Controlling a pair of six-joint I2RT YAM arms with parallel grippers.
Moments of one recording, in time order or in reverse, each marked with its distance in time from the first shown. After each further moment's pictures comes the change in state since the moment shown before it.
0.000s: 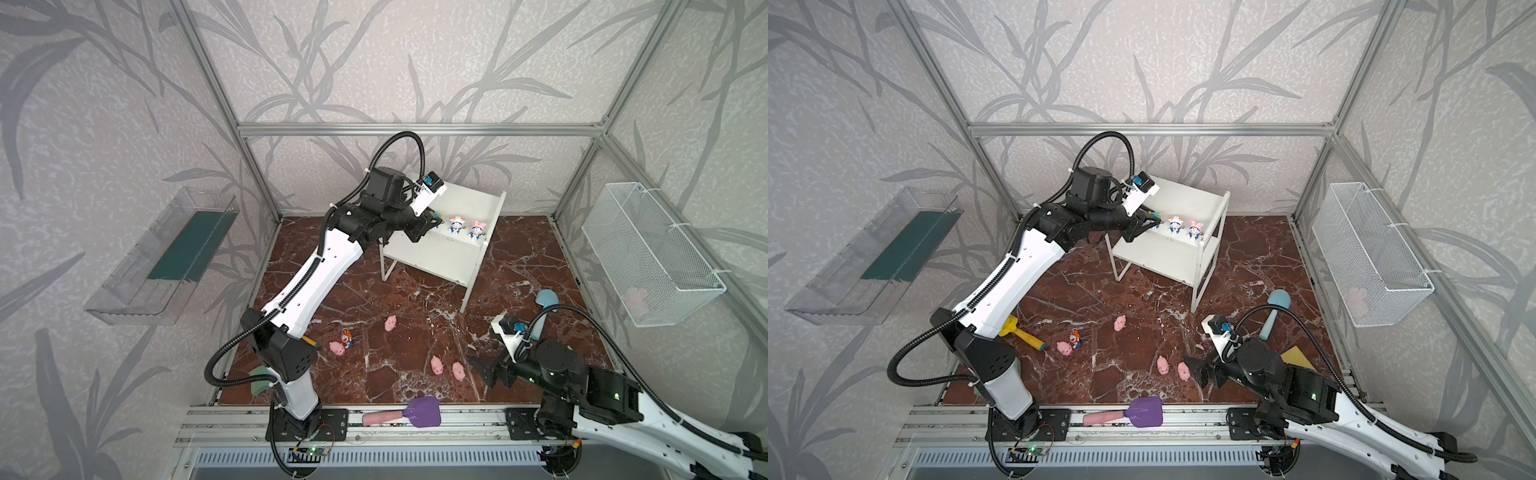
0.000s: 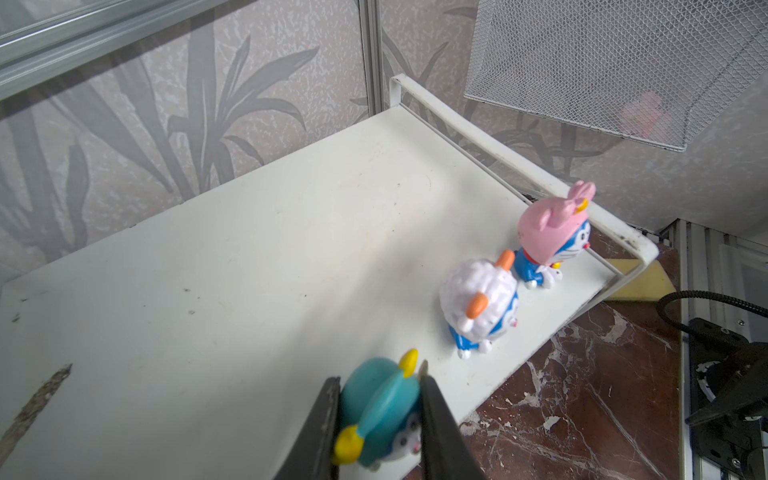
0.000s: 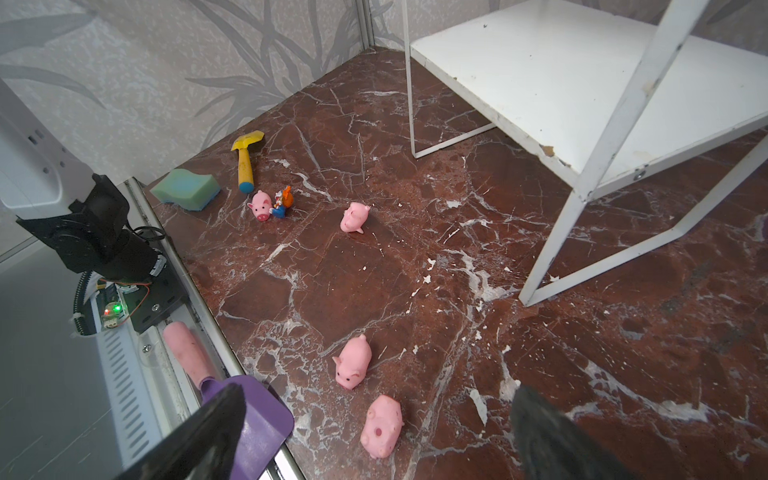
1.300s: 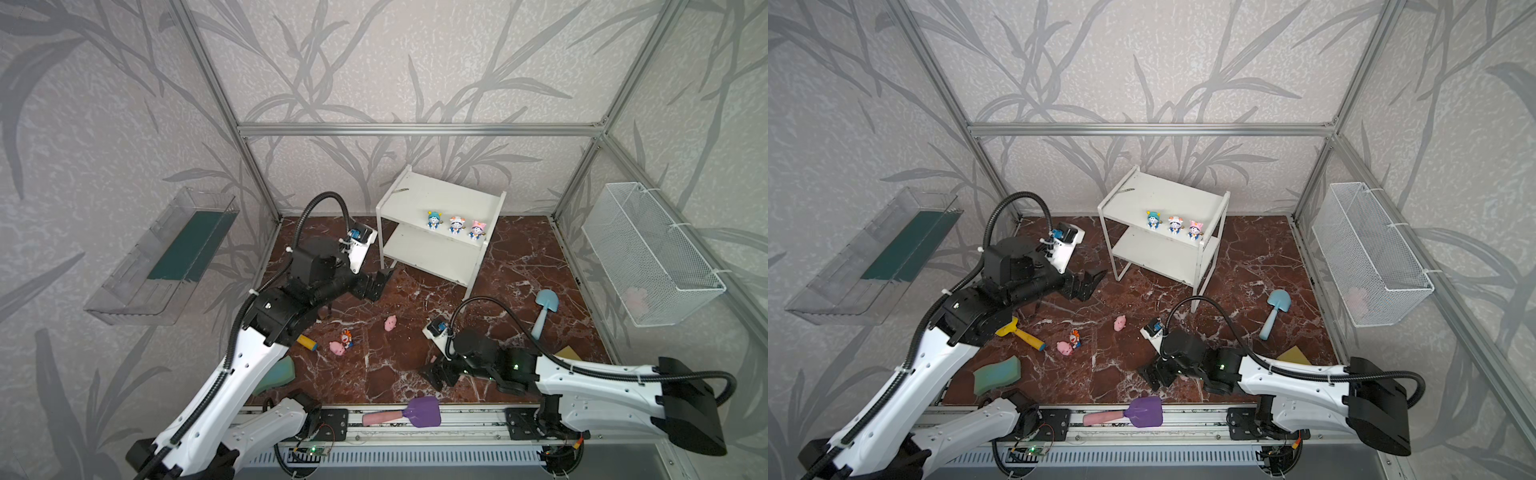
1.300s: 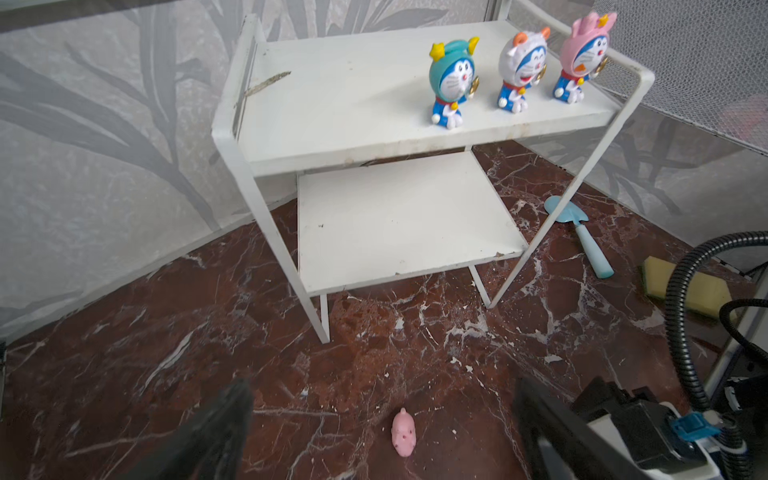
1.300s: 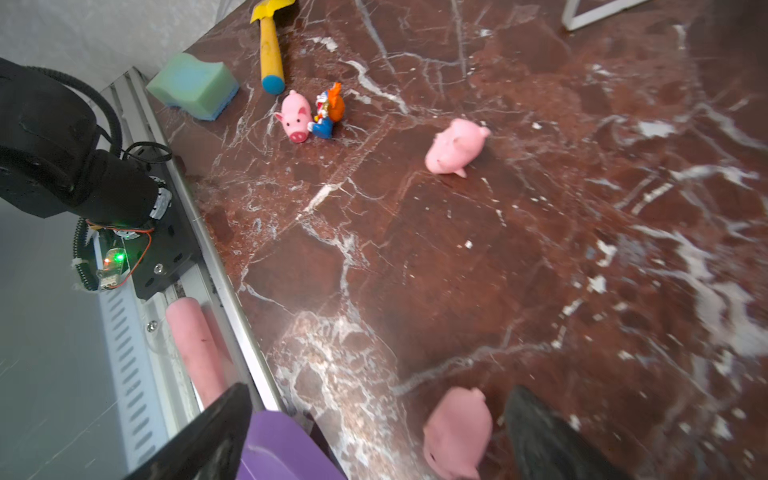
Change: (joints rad) left arm 0.032 -0.804 -0.800 0.055 -0.317 -0.243; right arm 0.074 0.812 0.058 0.520 -0.209 0.065
